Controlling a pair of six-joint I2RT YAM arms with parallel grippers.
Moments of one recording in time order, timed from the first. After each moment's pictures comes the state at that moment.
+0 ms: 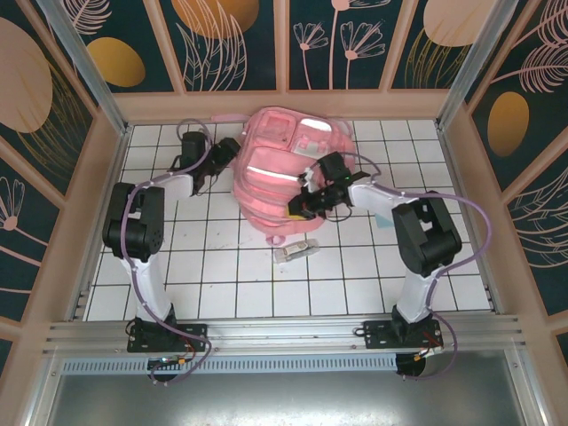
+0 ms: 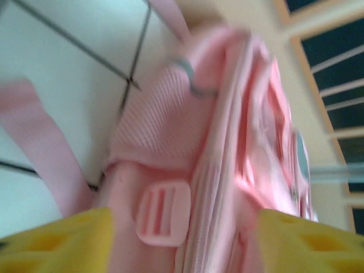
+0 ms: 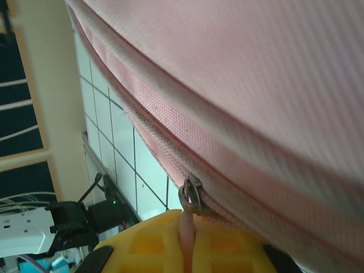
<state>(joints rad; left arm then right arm) -0.16 1.98 1.23 0.25 0.30 -0.93 0.51 1.85 1.19 -0.38 -0.85 0.57</state>
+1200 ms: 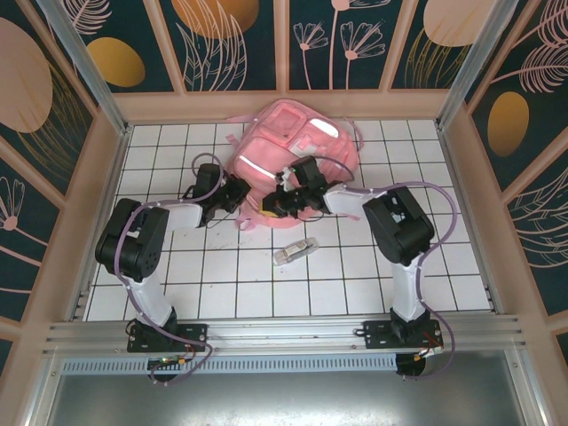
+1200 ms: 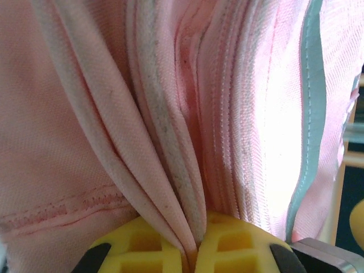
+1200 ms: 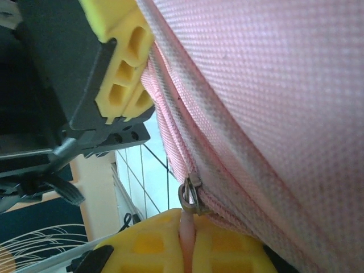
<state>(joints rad) -0.32 1.81 0.87 0.32 0.33 -1.15 0.62 1.99 1.19 0.03 -0.80 0.89</state>
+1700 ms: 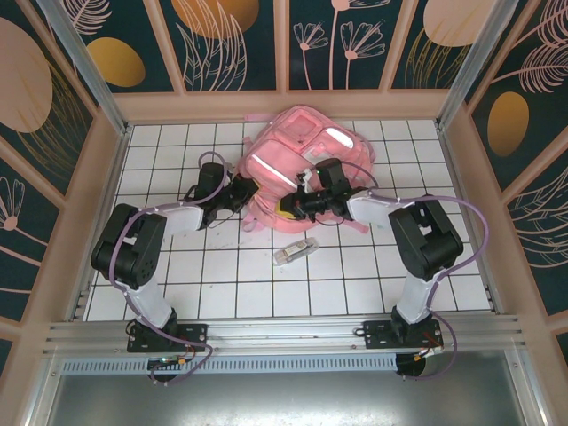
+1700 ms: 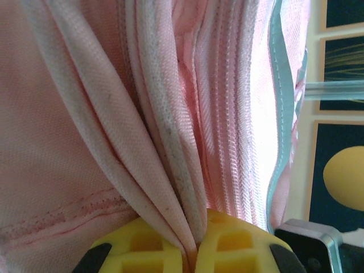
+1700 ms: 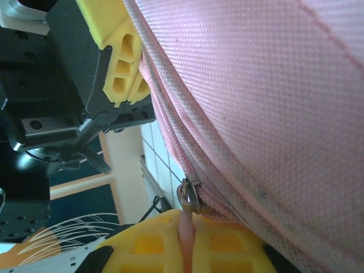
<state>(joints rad) -0.35 1.76 0.85 0.35 0.40 -1.15 0.54 1.80 1.04 0.01 -0.87 0.94</state>
